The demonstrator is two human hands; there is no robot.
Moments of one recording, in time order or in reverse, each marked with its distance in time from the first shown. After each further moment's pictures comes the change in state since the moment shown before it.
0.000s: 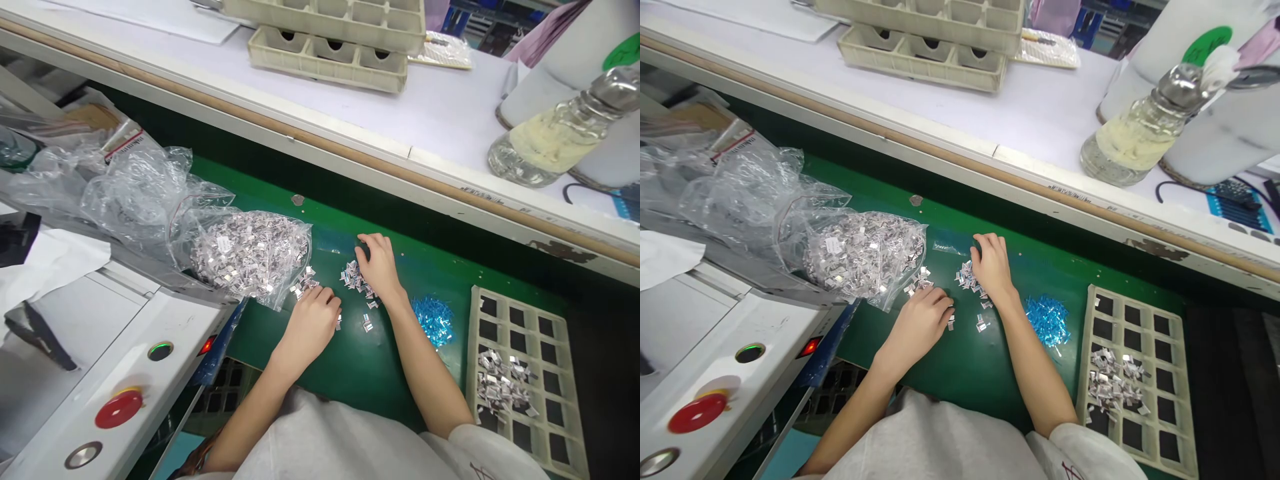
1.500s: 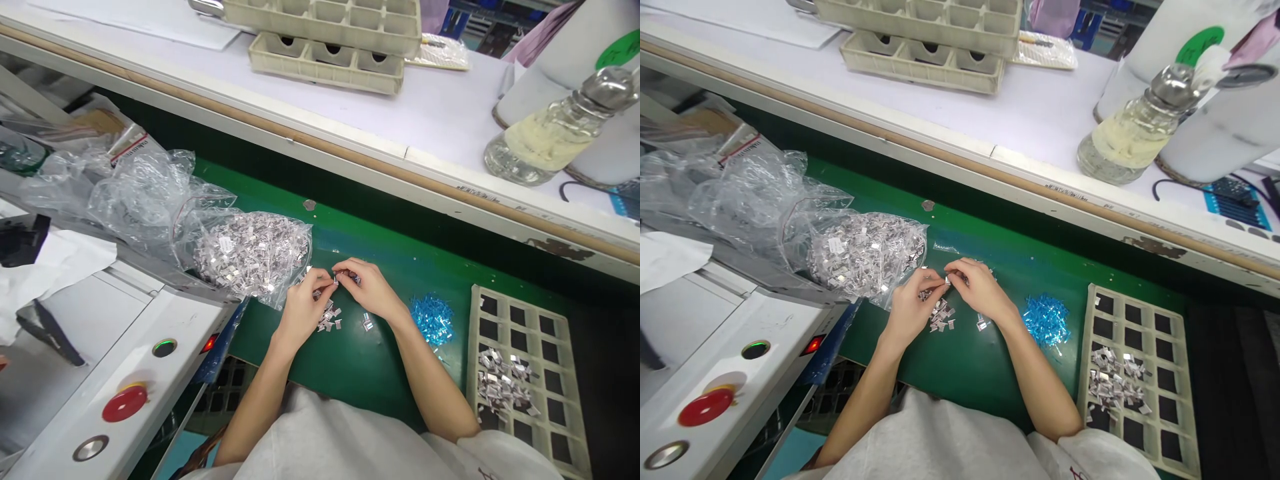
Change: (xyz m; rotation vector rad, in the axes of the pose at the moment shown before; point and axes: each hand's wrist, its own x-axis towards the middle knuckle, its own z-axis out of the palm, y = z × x) left_hand 0.012 -0.018 0.005 -0.810 0.337 -0.319; right_hand -0.026 -0.043 -0.023 0.419 -0.377 -0.066
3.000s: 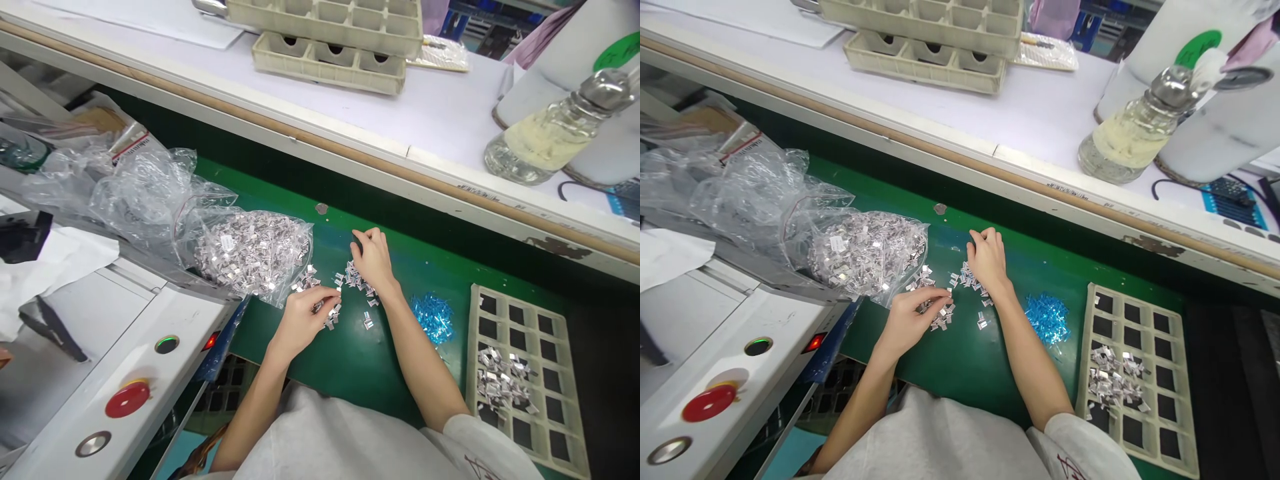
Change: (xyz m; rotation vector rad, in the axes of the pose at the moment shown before) left_hand -0.018 -0.003 -0.007 0.028 -0.066 0.159; right_hand 0.042 0.054 0.001 -0.561 0.306 0.157
